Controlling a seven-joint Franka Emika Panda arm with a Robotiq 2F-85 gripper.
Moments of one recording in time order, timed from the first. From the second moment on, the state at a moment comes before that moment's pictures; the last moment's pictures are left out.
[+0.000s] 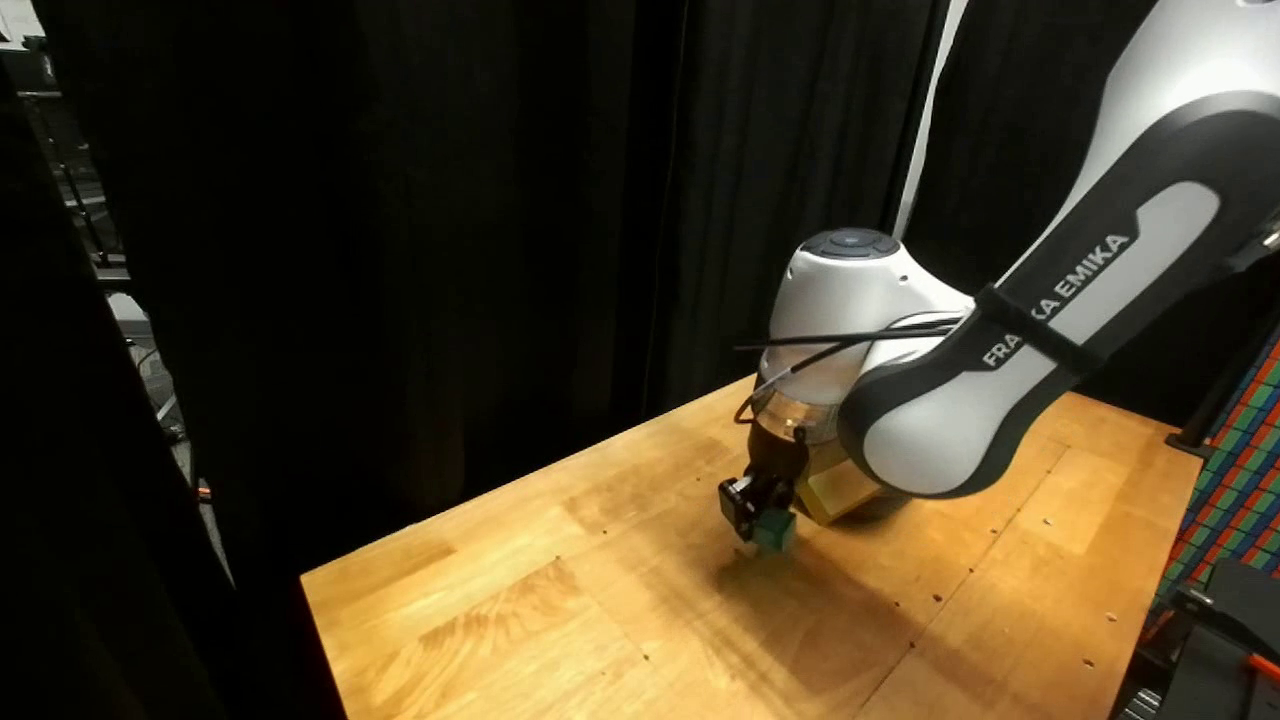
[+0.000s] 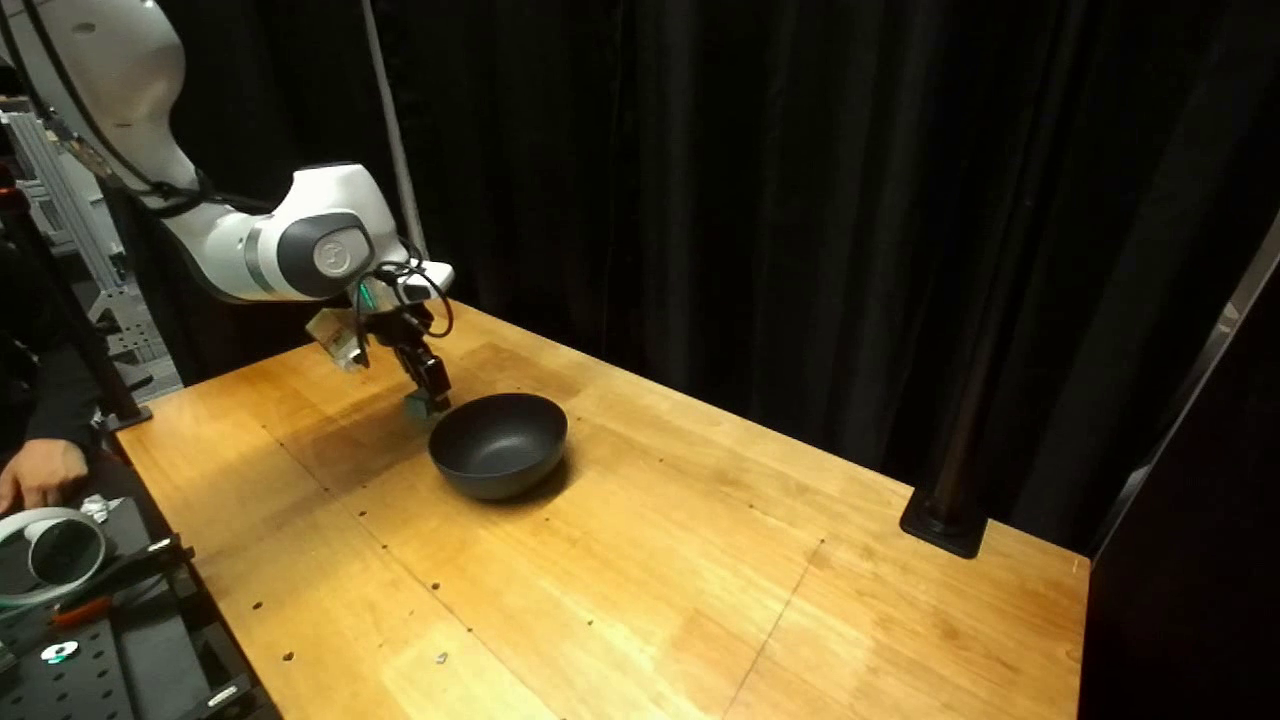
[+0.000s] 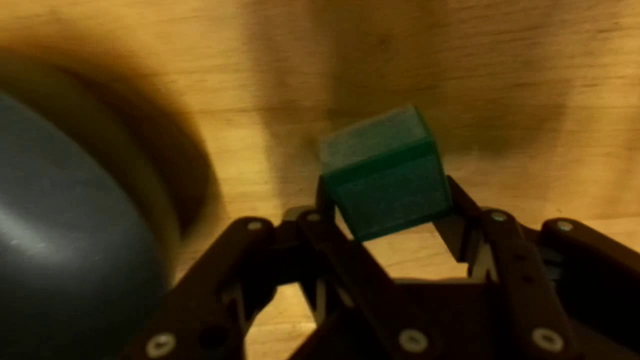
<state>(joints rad) 0.62 0.52 -0.25 -2.21 -0.04 2.83 0.50</state>
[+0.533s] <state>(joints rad) 0.68 0.31 -0.47 -2.23 -0.54 2.68 0.78</state>
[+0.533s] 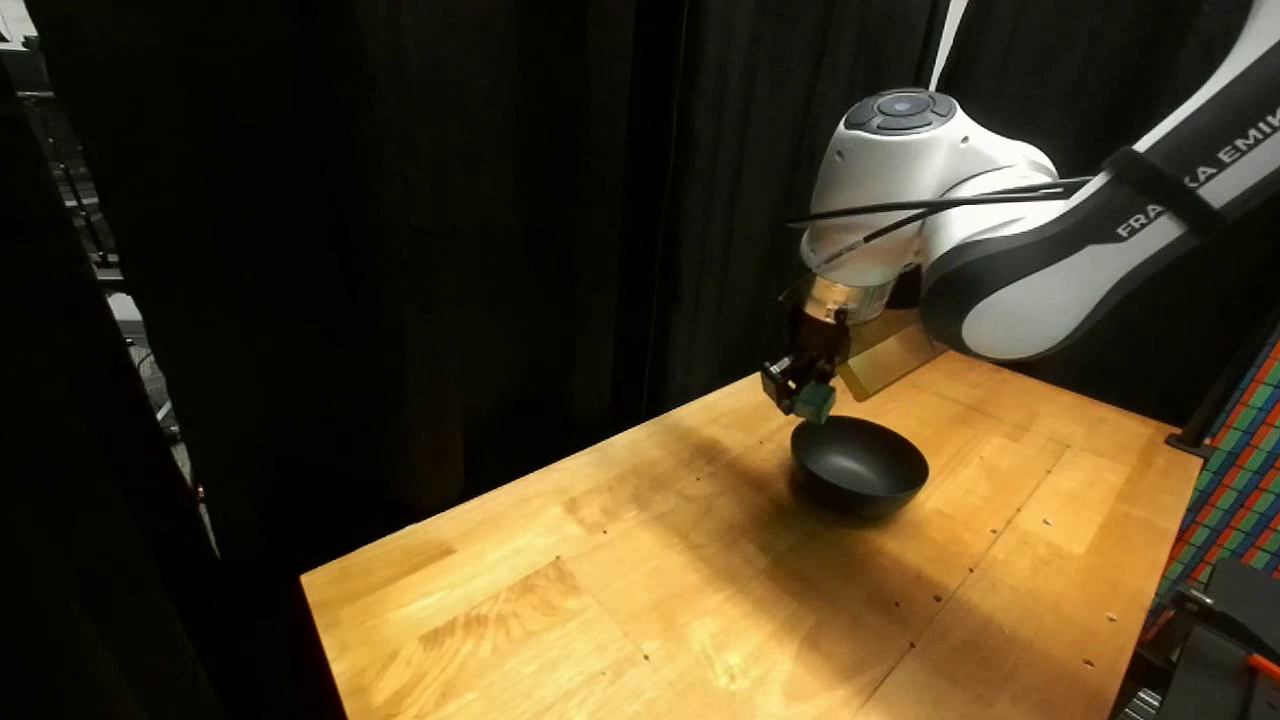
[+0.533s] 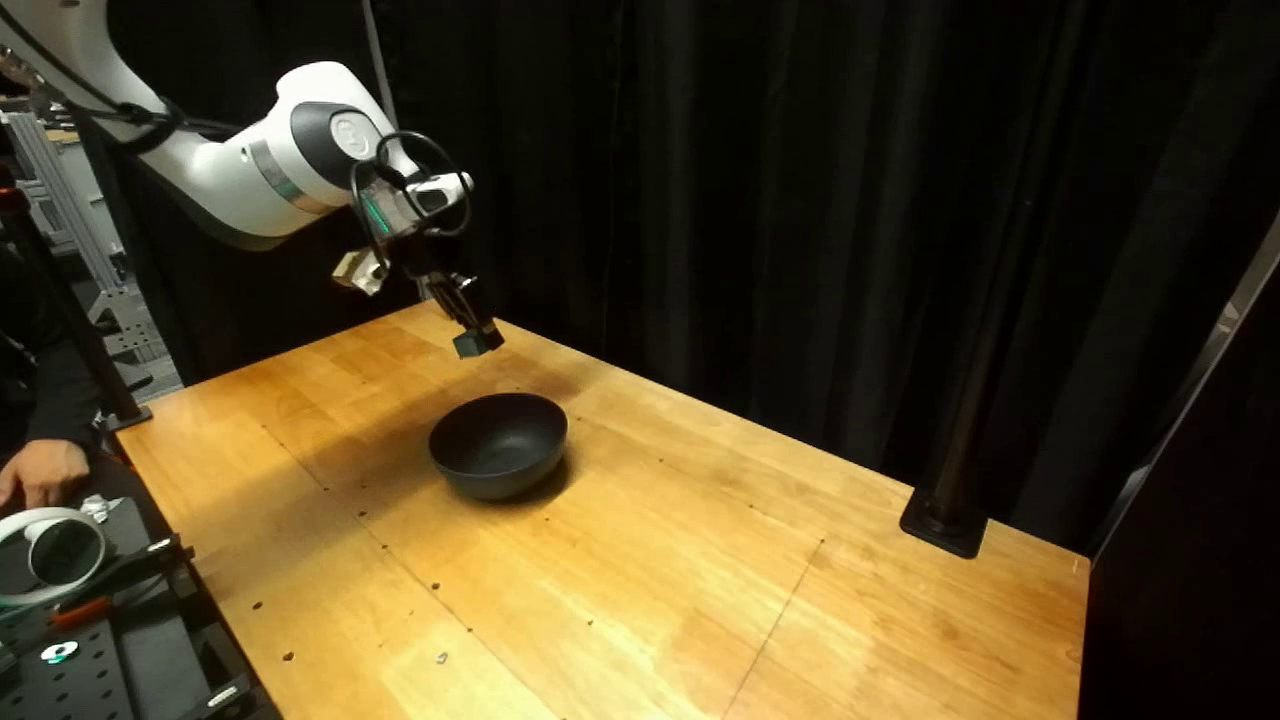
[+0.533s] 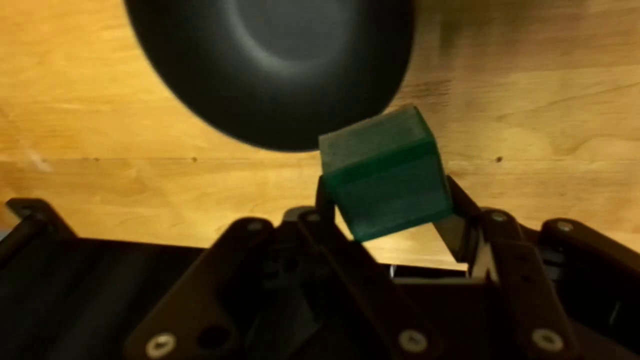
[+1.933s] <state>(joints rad) 0.13 -0.21 0.00 -2.22 -0.12 1.98 0.29</state>
